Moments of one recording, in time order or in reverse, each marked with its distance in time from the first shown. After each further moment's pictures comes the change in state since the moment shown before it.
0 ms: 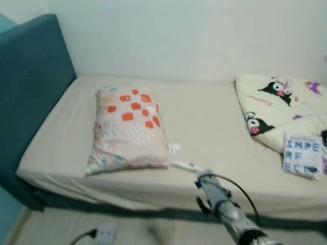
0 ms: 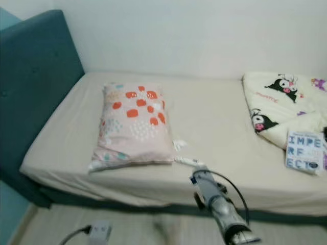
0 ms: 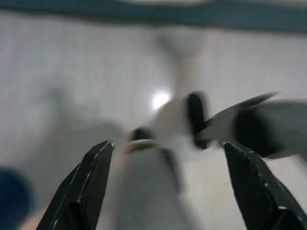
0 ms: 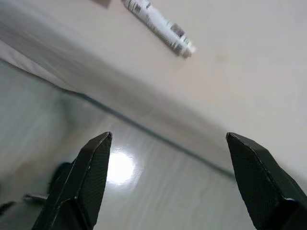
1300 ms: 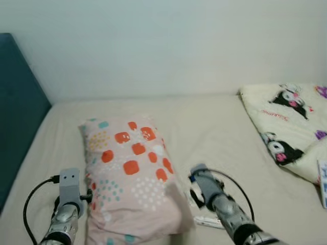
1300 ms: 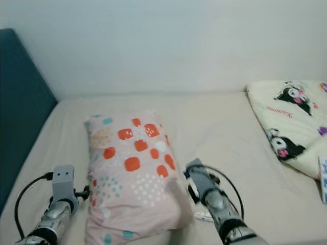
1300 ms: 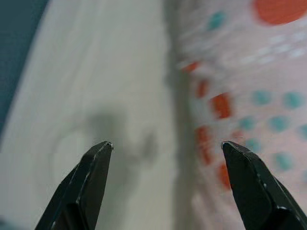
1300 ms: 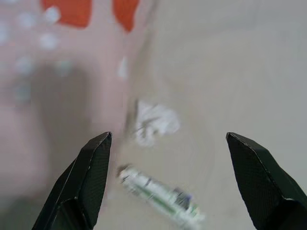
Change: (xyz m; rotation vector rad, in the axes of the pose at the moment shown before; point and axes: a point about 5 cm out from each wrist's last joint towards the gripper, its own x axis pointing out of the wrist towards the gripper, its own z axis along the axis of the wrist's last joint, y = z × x) left arm -0.016 0.102 0.129 -0.026 -0.361 0.486; right arm 0.003 0.015 0.019 -0.036 -0.083 0.043
